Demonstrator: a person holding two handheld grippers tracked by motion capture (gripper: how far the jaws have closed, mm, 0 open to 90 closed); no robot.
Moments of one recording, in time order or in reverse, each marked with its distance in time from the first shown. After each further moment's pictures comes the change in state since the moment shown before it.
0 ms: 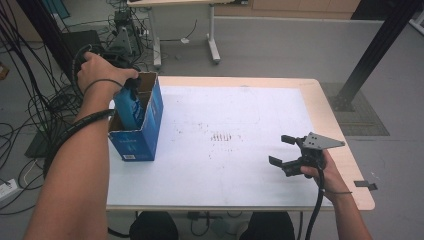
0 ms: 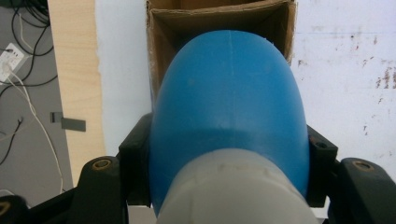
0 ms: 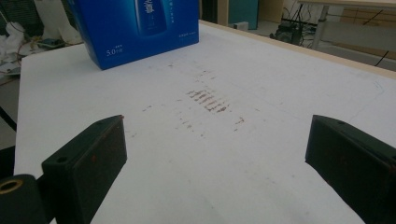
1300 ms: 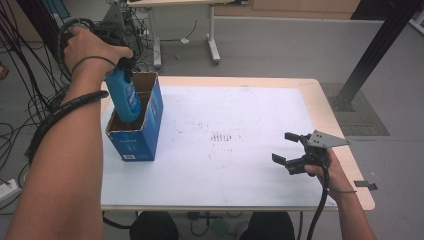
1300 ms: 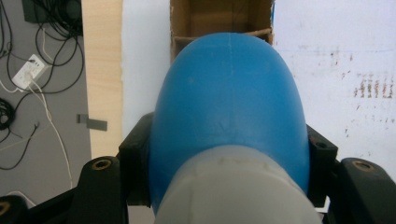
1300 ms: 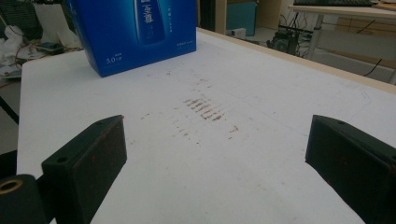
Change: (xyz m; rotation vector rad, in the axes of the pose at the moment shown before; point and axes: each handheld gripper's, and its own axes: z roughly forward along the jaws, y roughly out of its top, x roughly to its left) left arm -0.004 -0.007 -0.059 -0.060 0.026 -0.014; right arm -0.001 0.006 -0.009 -0.020 -0.007 -0.013
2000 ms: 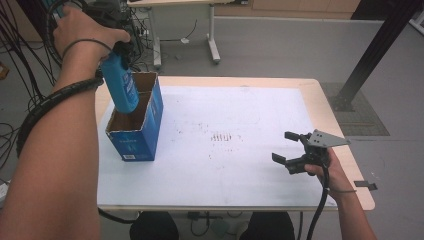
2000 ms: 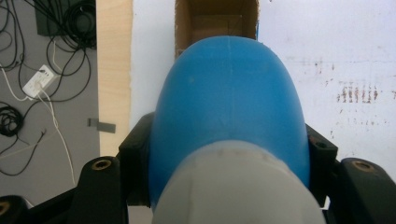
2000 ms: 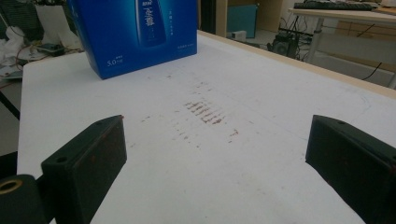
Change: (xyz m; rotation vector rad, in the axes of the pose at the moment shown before) left arm -0.005 -0.010 -0.043 -0.047 0.006 0.000; right arm 0.000 0.001 0.000 -0.007 0.001 -0.005
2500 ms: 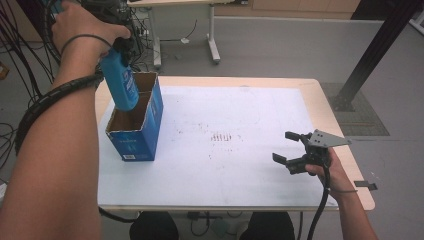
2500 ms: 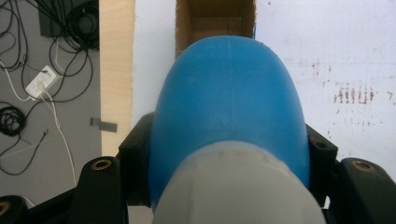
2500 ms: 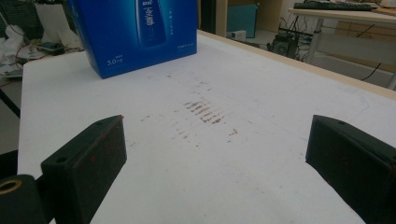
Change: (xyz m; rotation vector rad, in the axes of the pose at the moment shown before) left arm -0.004 -0.001 -0.013 -0.007 0.009 0.000; right arm 0.000 0.001 -0.002 0.001 -0.001 -0.006
